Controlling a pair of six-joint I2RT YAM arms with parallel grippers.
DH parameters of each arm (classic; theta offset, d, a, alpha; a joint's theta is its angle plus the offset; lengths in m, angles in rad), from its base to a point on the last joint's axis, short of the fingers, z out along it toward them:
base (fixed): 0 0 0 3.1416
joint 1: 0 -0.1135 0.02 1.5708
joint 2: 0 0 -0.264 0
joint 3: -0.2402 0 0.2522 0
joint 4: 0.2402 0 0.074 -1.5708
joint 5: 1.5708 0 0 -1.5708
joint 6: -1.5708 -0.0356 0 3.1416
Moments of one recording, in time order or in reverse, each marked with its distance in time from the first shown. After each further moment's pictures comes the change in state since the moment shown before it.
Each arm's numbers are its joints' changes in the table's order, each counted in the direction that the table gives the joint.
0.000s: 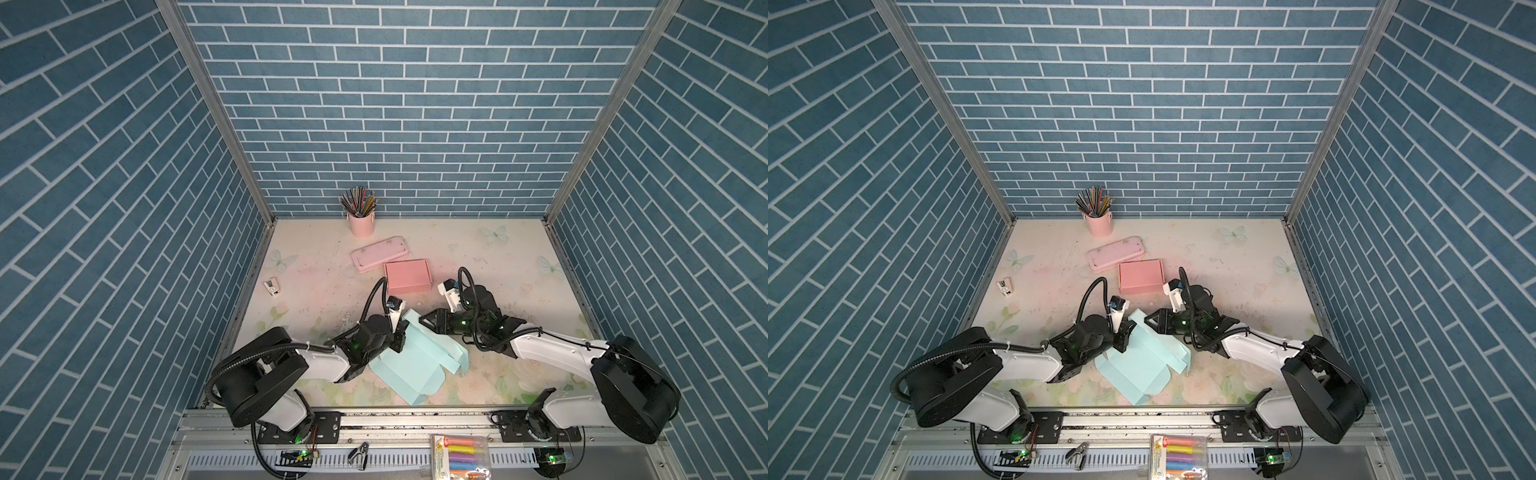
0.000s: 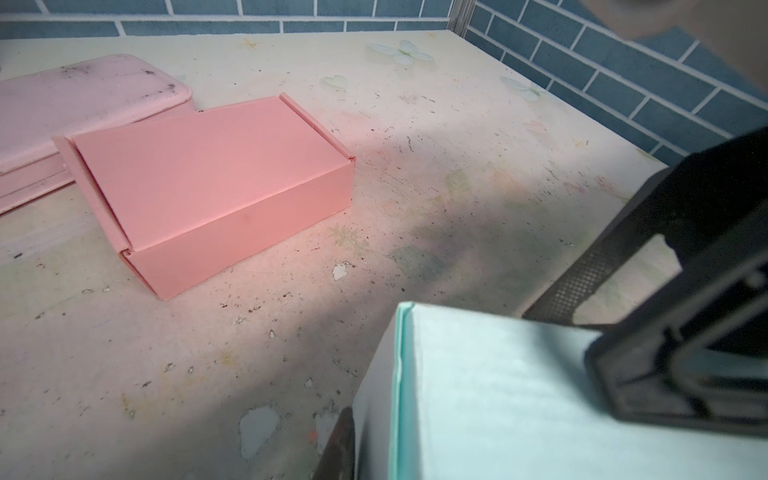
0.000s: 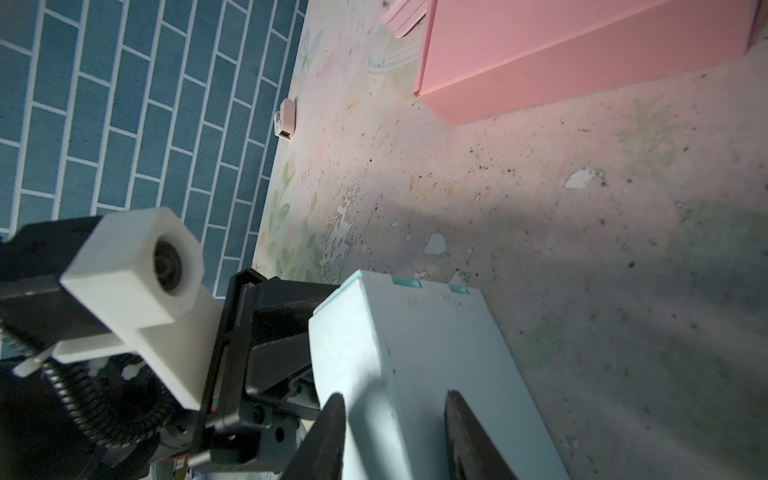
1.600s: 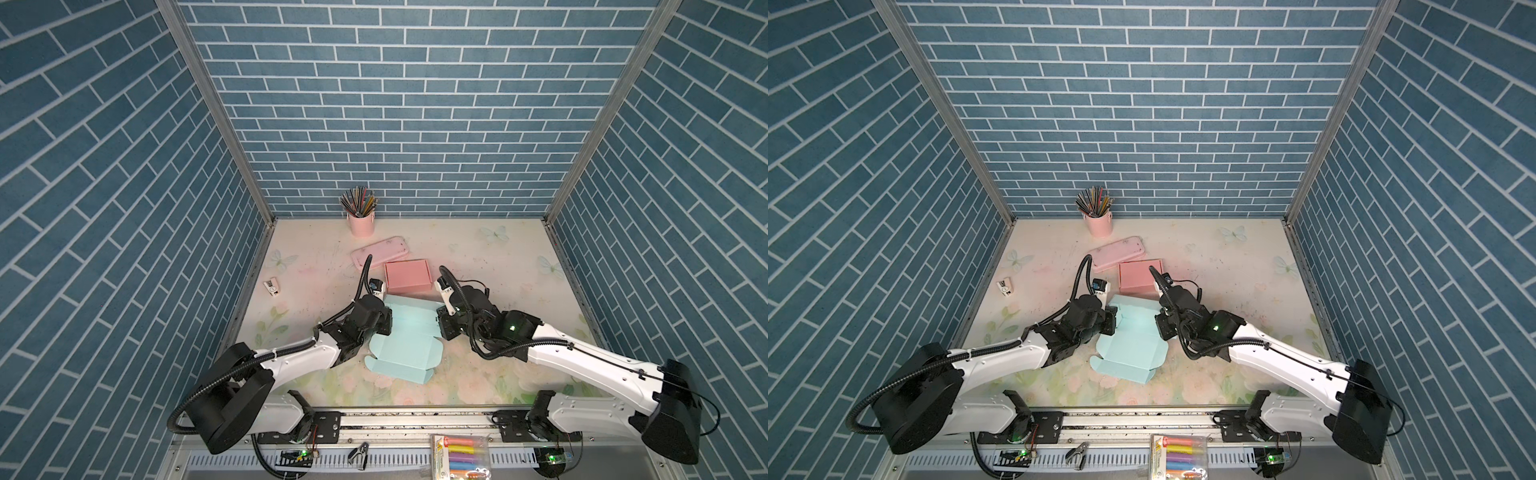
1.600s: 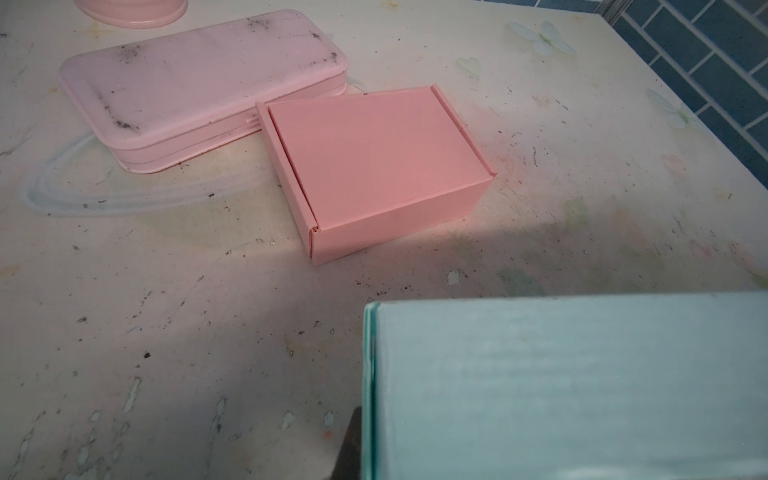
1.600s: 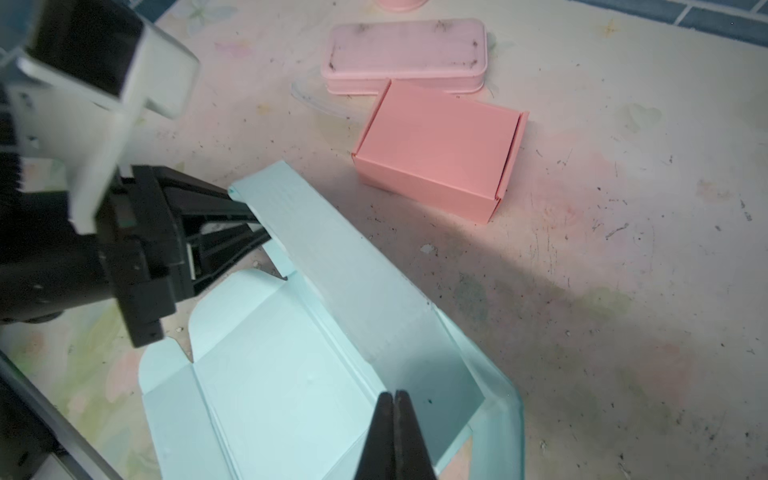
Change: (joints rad) left arm -0.140 -0.179 -0.156 0.517 -0.063 0.148; right arm -0.263 -0.148 -0.315 0.665 0.680 0.422
